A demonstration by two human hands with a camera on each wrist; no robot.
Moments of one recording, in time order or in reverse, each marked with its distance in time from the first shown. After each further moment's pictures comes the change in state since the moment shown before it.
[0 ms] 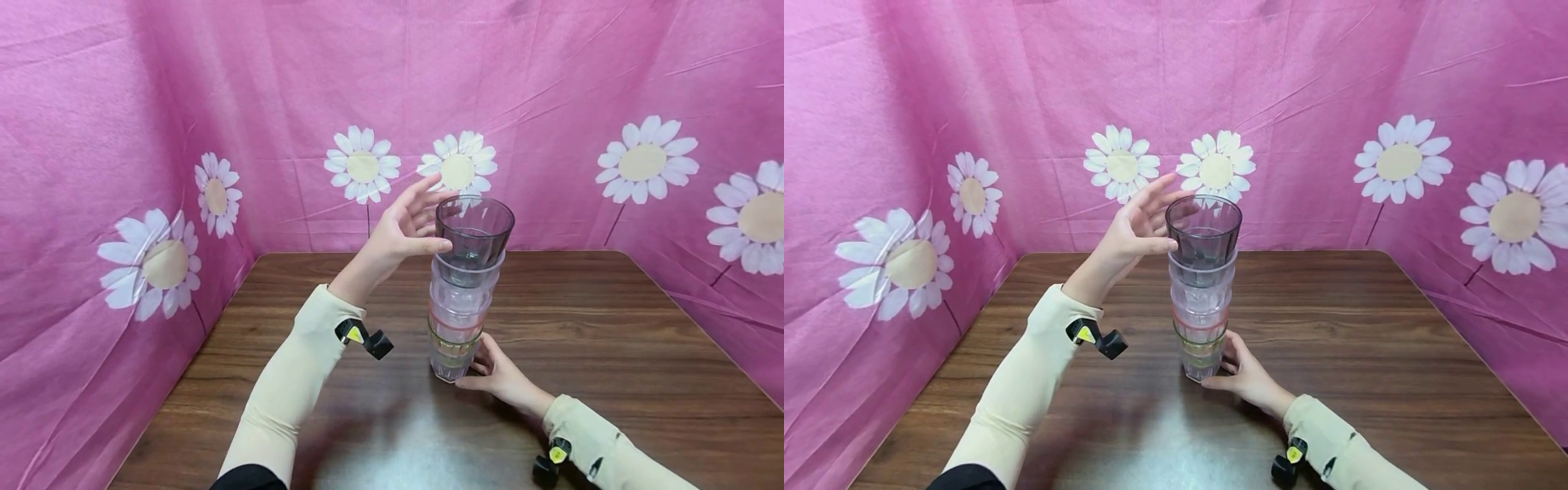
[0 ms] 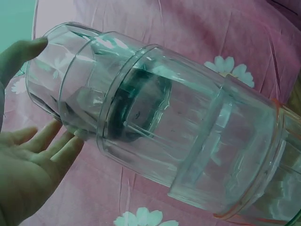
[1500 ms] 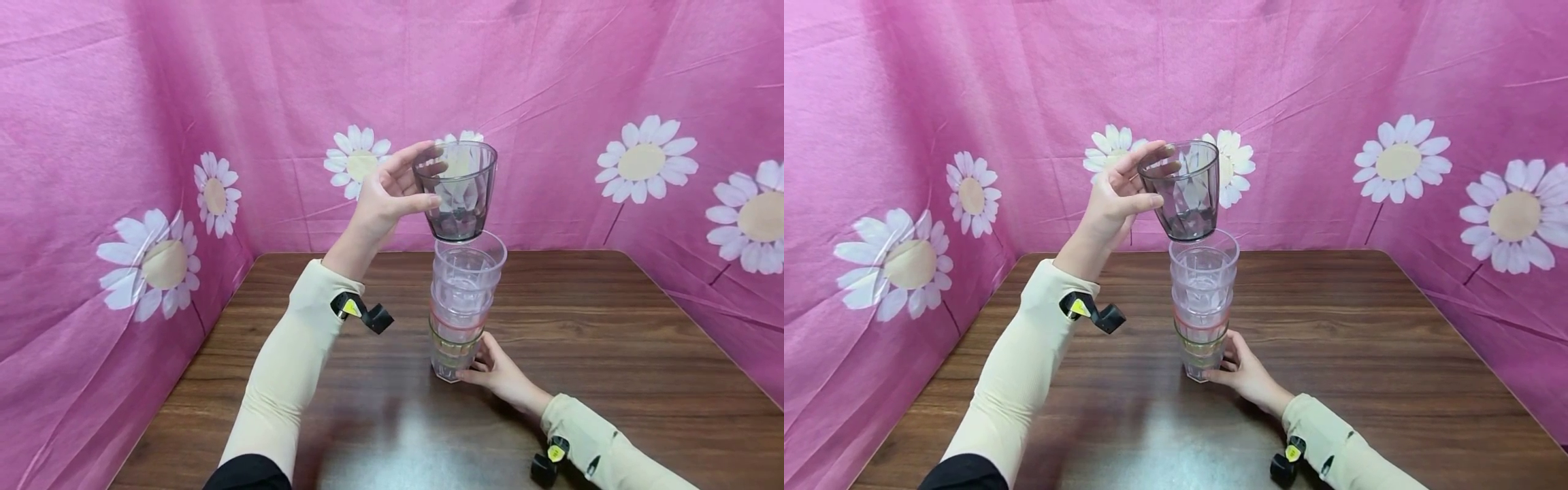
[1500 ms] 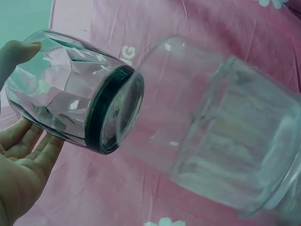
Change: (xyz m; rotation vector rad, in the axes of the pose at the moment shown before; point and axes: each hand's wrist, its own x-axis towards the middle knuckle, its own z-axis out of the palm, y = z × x) left_hand 0.025 0.026 -0.011 -0.098 0.089 0.171; right_hand 0.003 0.002 0.002 -0.059 0.066 0.092
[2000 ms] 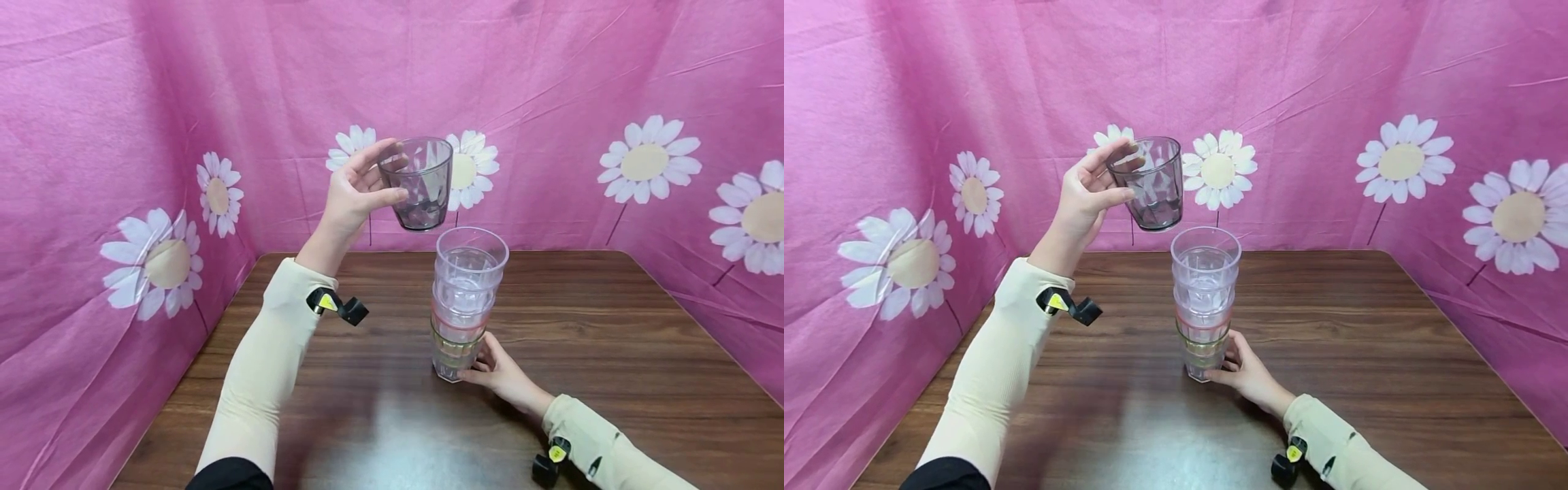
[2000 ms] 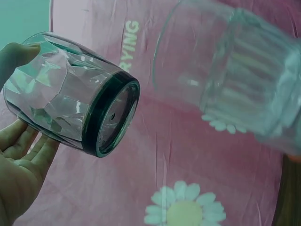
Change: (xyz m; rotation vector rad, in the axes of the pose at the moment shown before) left_hand -0.008 0.016 -0.034 0.094 0.143 0.015; right_hand -0.002 -0.004 0.001 0.014 0.007 -0.009
